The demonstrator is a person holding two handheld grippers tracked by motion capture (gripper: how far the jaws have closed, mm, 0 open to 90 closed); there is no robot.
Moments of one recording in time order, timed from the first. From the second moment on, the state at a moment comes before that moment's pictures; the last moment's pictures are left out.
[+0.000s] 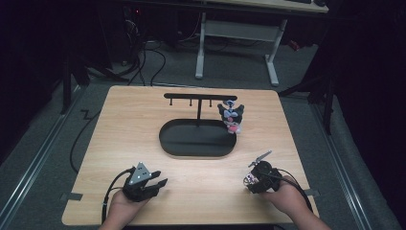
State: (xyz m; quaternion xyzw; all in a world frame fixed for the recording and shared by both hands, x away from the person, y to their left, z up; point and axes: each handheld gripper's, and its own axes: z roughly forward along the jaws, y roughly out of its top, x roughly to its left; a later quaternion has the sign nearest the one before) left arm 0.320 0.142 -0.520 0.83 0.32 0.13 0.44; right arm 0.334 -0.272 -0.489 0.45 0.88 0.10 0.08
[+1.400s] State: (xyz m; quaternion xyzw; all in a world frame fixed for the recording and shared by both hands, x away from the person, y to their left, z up) left arm 0.320 0.139 -0.523 0.84 0.32 0.13 0.43; right arm 0.354 -0.288 -0.480 0.46 0.87 0.15 0.10
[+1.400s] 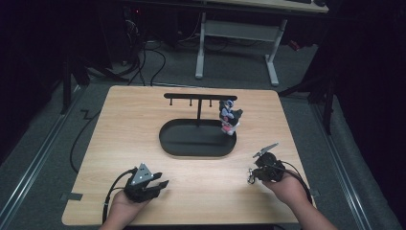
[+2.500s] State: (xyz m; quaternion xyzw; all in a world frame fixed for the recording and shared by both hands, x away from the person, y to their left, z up) left arm 0.319 0.140 -0.522 0.83 0.32 0.13 0.44; right arm 0.350 -0.298 -0.441 0.46 0.86 0.21 0.08
